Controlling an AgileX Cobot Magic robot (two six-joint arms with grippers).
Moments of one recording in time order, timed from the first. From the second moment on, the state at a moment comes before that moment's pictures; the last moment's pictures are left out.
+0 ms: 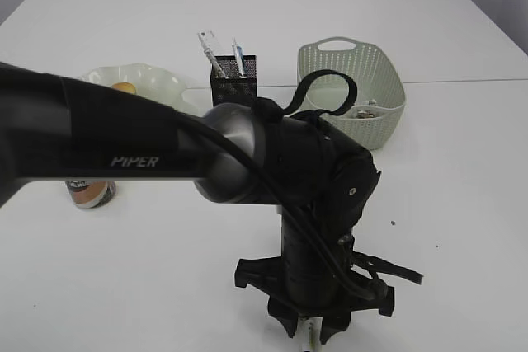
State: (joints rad) left arm -1.02 2.26 -1.58 -0.05 0.97 -0.80; right arm 0.45 0.67 -1.16 -0.07 1.28 0.35
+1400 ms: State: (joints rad) left arm -1.00 2.26 -1.58 -0.09 0.99 -0.76; right arm 0.45 0.67 -1.16 -0.04 1.28 0.35
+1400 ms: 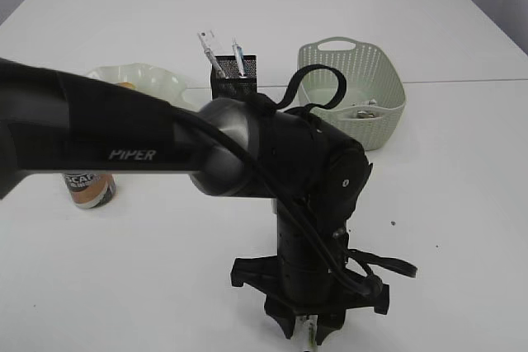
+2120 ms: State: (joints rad) left arm -1.00 2.27 -1.58 -0.11 1.00 -0.72; right arm 0.45 0.67 -1.16 -0.04 1.28 0.35
